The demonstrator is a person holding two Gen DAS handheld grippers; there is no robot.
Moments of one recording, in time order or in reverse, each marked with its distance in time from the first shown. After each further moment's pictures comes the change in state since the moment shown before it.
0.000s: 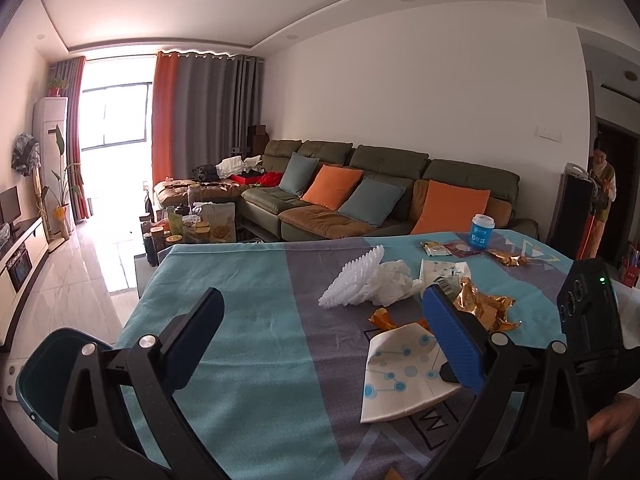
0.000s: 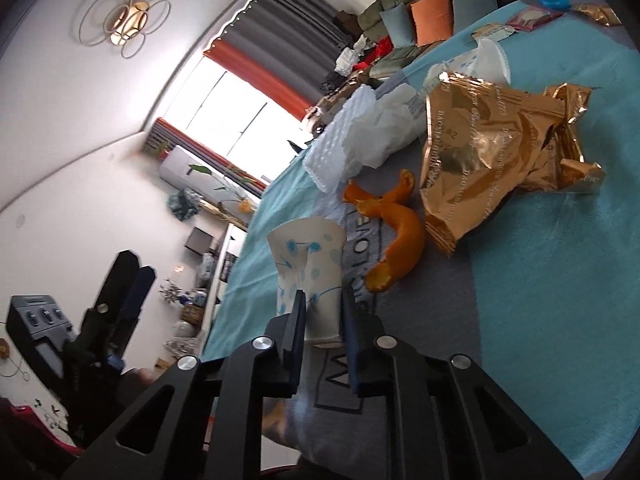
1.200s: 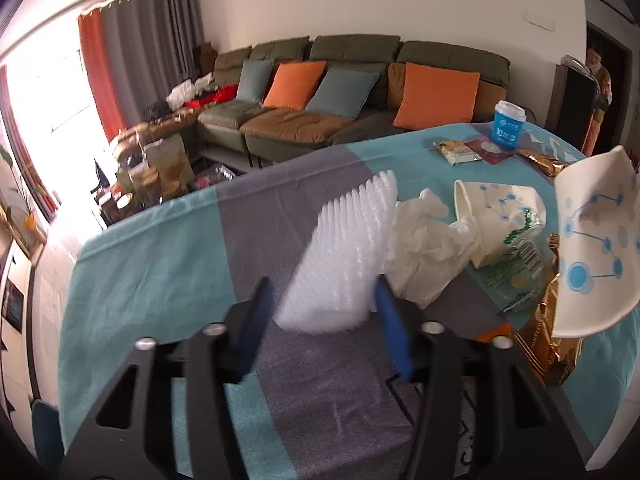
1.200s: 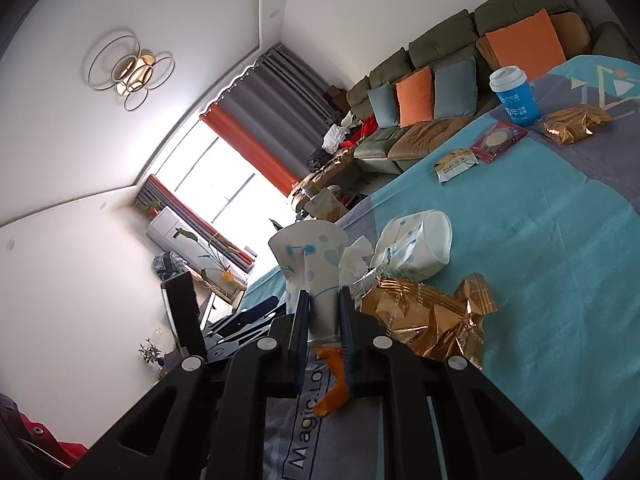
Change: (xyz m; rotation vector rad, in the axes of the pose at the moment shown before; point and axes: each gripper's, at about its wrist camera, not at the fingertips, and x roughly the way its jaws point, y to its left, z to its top) left arm 0.216 -0.025 0.006 0.184 0.421 -0.087; right arm -0.074 -0.021 0.077 -0.032 -0.285 -0.078
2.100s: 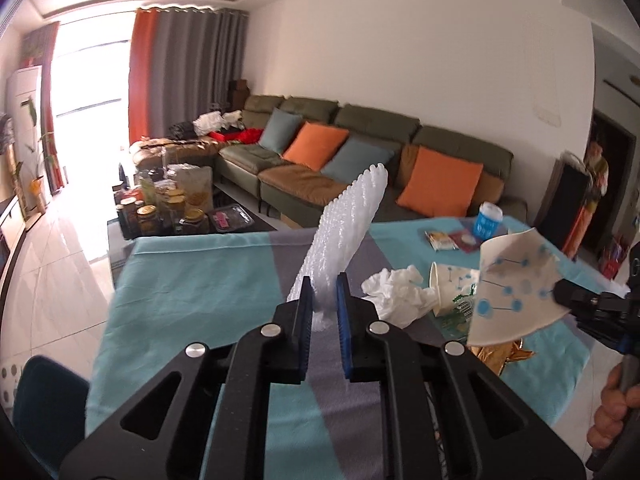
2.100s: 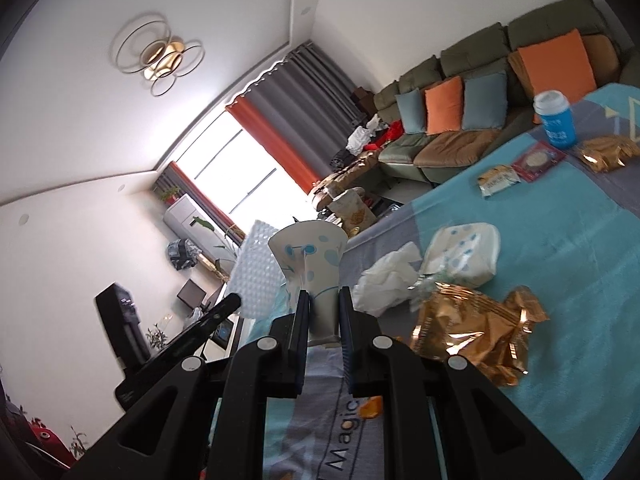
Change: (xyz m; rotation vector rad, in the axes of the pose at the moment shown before) left arm -0.140 0.048 -0.024 -0.213 -0.261 -0.016; right arm 0.002 0.046 -0.003 -0.094 0.002 0.065
